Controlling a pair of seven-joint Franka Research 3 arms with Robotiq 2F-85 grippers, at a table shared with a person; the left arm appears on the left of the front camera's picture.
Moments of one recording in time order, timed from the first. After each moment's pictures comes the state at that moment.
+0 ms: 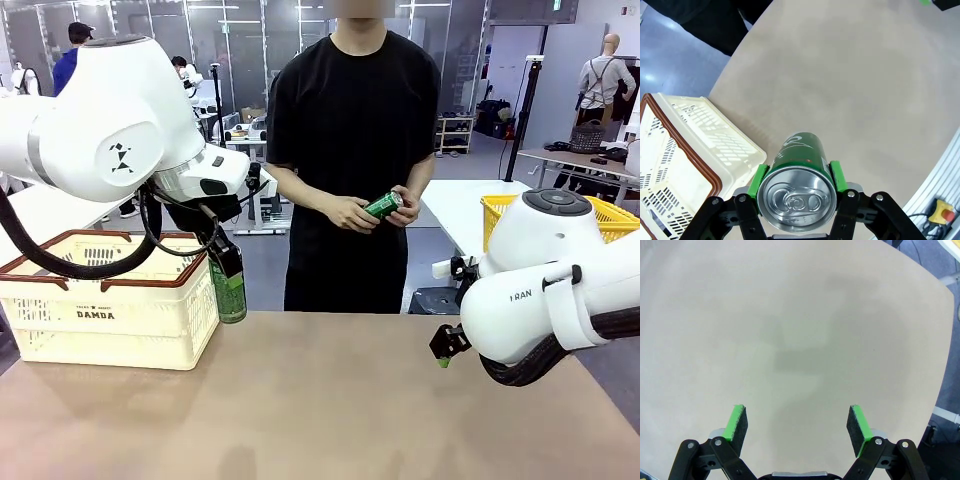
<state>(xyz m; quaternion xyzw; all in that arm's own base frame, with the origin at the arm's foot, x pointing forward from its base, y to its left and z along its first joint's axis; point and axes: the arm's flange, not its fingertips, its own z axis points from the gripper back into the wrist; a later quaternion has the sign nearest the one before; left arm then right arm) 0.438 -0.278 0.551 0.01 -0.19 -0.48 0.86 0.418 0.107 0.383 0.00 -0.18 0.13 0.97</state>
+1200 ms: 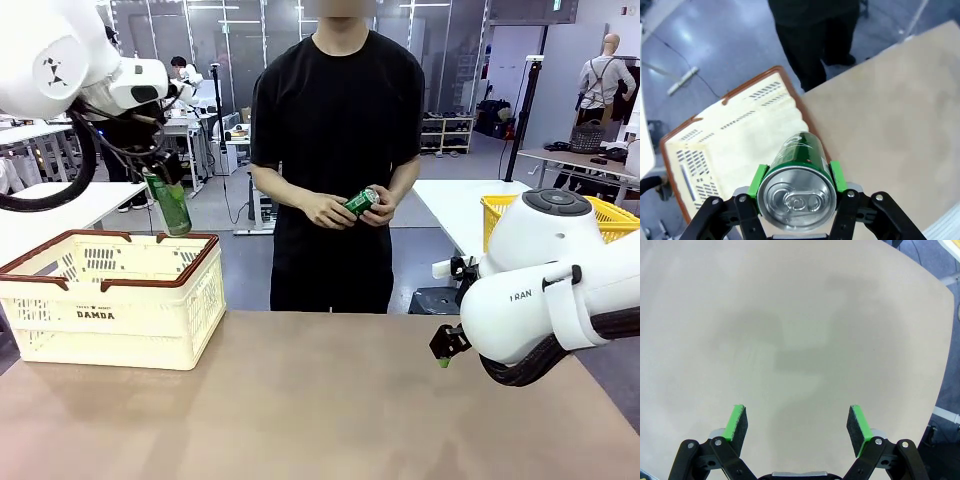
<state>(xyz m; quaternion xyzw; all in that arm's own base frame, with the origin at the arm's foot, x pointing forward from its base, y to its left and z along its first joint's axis) 0.533 -0.144 0.648 0.01 -0.28 -0.26 0.92 0.418 0.107 0.383 0.00 -0.18 0.13 0.97</state>
